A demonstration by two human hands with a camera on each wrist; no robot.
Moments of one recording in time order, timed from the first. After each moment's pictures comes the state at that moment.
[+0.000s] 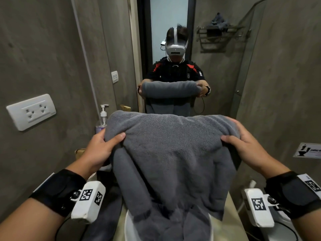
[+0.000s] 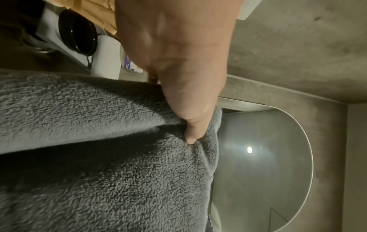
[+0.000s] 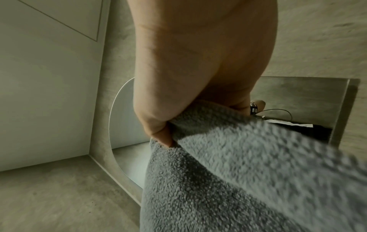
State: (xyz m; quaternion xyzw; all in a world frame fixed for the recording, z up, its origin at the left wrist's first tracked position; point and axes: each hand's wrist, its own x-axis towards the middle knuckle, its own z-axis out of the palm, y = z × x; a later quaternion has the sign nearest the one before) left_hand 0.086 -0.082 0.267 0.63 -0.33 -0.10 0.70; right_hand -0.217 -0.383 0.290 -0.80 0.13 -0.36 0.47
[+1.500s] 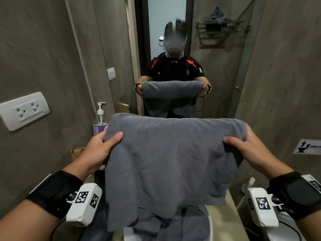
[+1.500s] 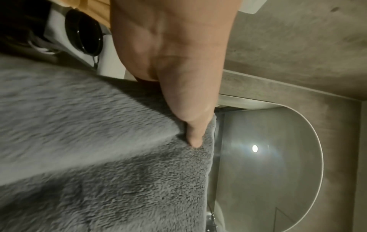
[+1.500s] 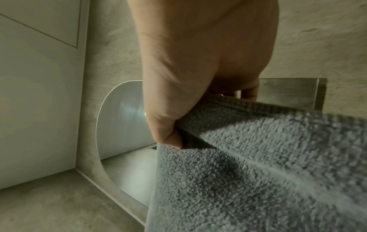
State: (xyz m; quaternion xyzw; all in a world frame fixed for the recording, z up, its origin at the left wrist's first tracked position) left_hand 0.106 -0.088 0.250 0.64 -0.31 -0.17 0.67; right_hand -0.224 -0.388 0.282 -0.75 0.25 -0.36 0.50
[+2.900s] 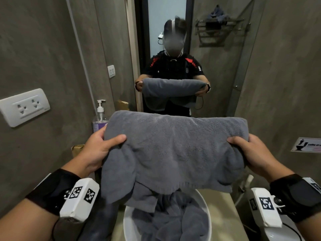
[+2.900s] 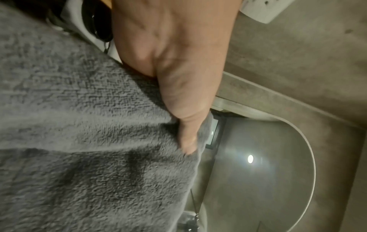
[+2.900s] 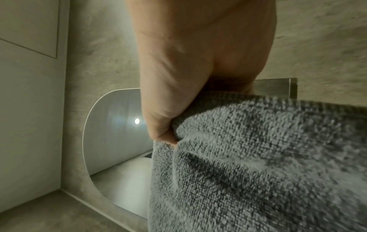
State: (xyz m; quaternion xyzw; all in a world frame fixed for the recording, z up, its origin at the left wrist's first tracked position) left_hand 0.091 -0.082 0.258 0.59 -0.33 -0.18 0.71; right_hand -0.226 -0.391 0.262 -0.67 0.29 -0.37 0.57
